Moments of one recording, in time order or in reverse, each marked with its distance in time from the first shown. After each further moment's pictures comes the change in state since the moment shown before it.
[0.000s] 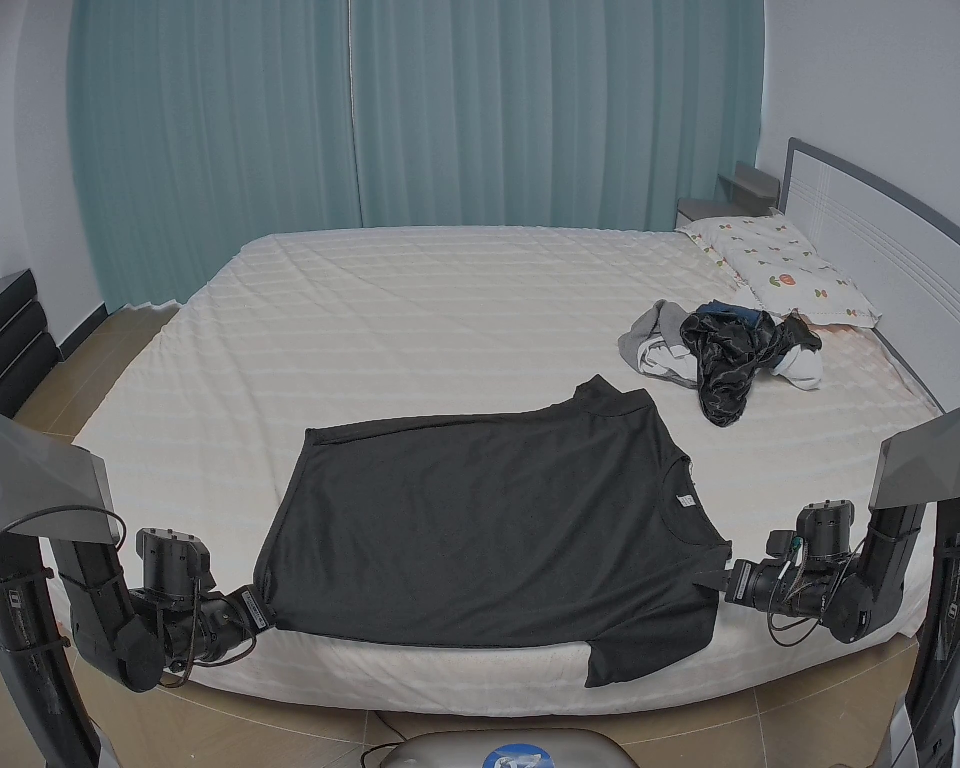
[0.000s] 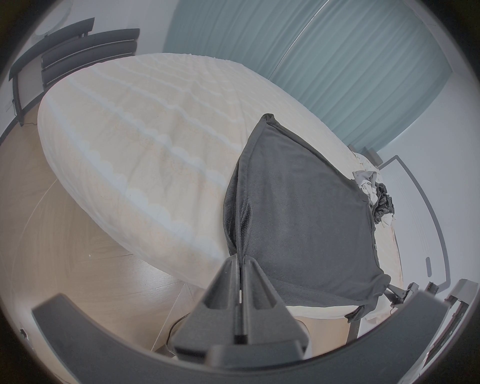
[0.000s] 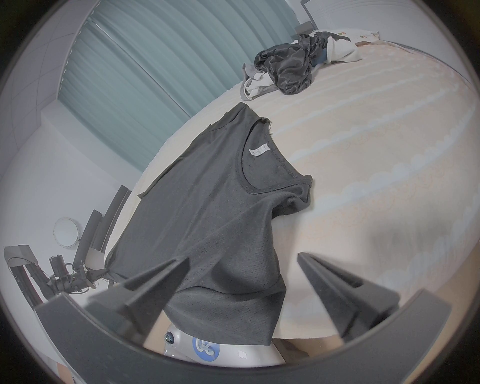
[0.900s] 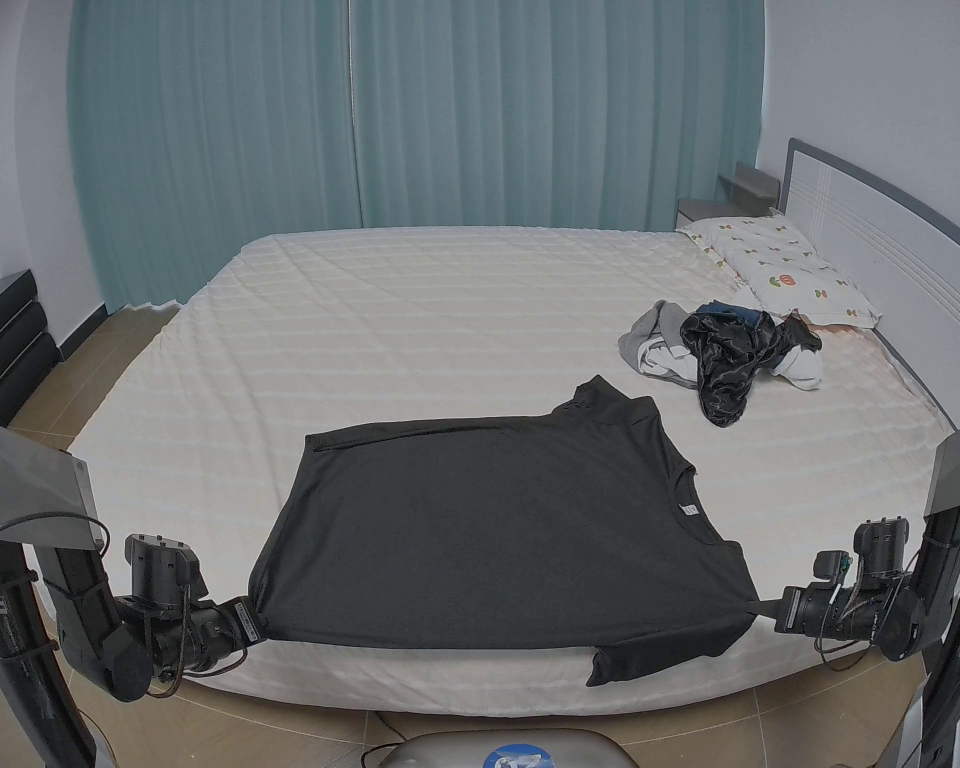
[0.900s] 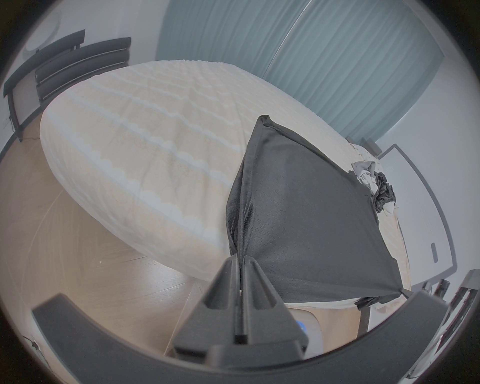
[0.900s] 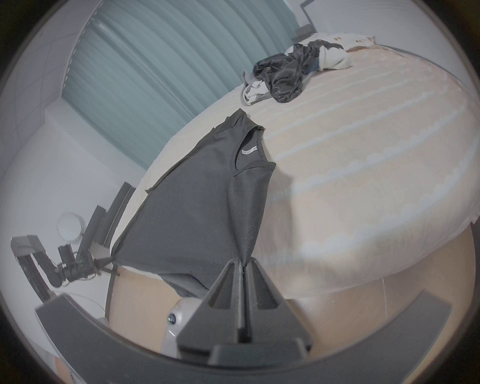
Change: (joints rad) left arm -0.003 -0.062 0.069 0.017 0.040 0.084; right arm -0.155 -0.163 0.273 -0.011 0.114 -0.192
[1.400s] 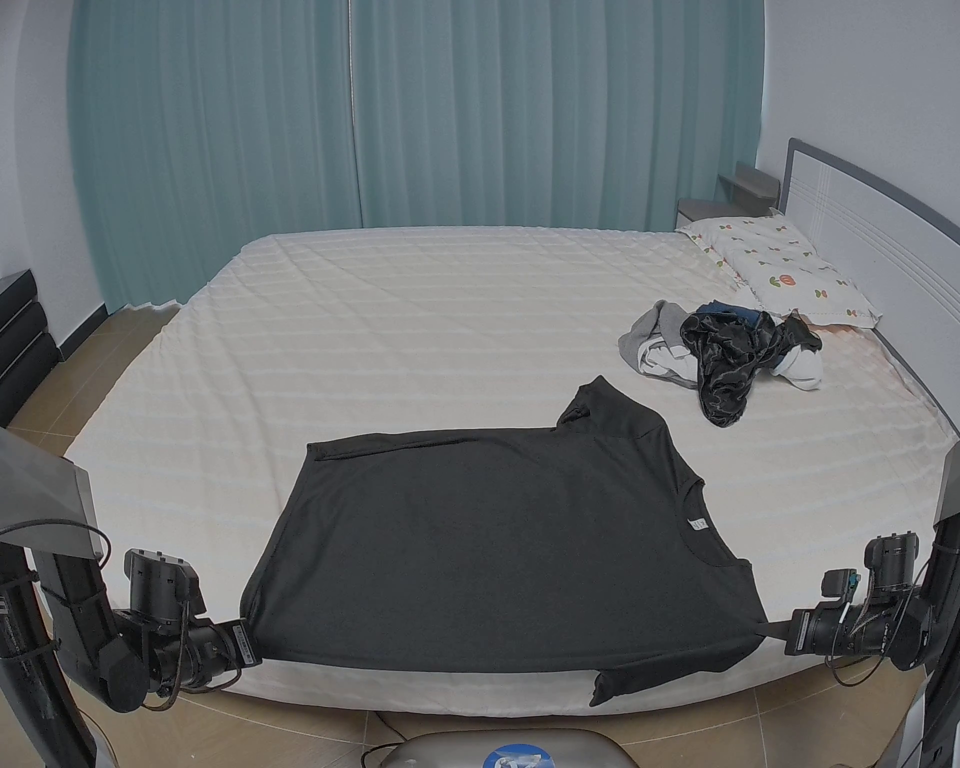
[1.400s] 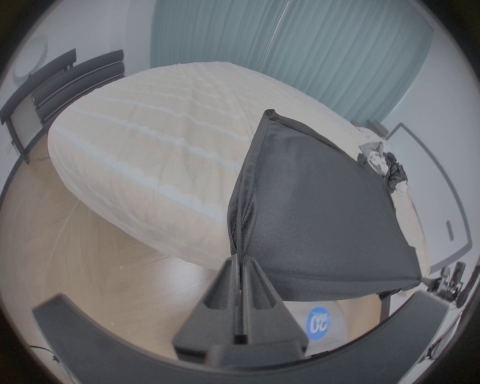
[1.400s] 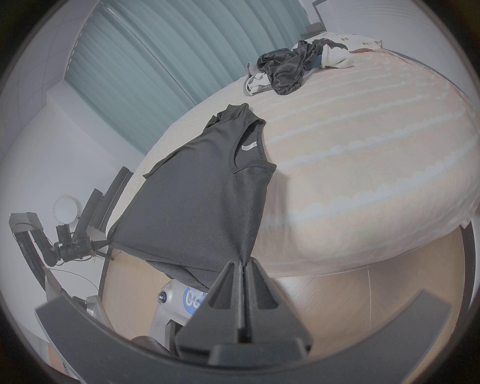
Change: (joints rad) left arm -0.005 0.004 0.068 0.027 0.056 0.129; right arm -0.036 -0.008 0.070 0.016 0.021 -0.097
